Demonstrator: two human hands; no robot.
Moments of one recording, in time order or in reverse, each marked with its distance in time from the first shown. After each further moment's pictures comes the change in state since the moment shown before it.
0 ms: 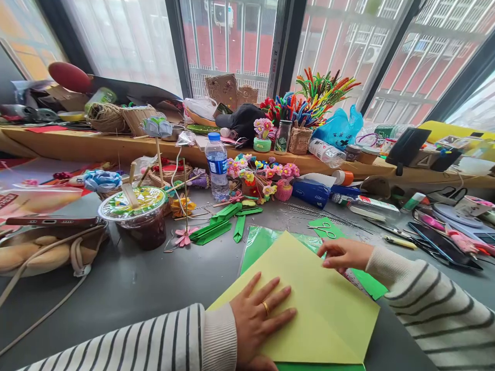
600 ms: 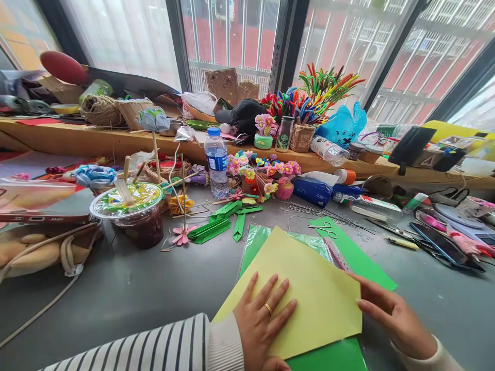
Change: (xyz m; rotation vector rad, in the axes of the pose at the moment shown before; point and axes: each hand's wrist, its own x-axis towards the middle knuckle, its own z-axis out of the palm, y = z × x) left_hand 0.004 0.010 0.026 0.222 0.248 -0.149; right_hand -0.062 0.037 0.078 0.518 0.576 -0.245
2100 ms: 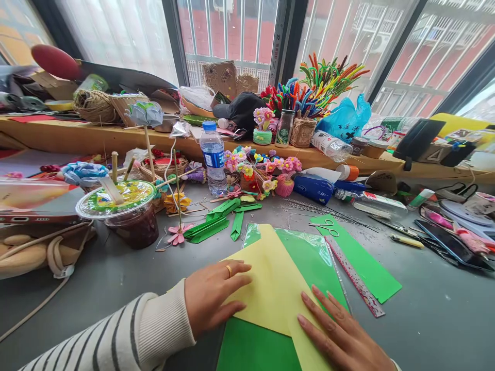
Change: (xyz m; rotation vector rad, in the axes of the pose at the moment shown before) left_hand -0.011 -0.053 -0.065 -0.182 -0.042 -0.102; right_hand -0.012 0.007 0.053 -1.140 -0.146 -0.971
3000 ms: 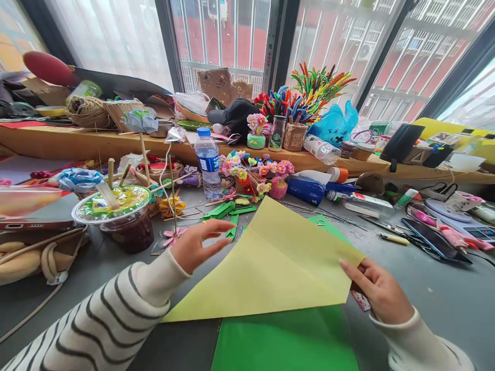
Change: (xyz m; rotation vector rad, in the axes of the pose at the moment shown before) left_hand 0.031 -0.030 -0.033 -0.543 0.314 -0.334; right_hand 0.011 0.053 -0.031 1.040 0.281 1.110
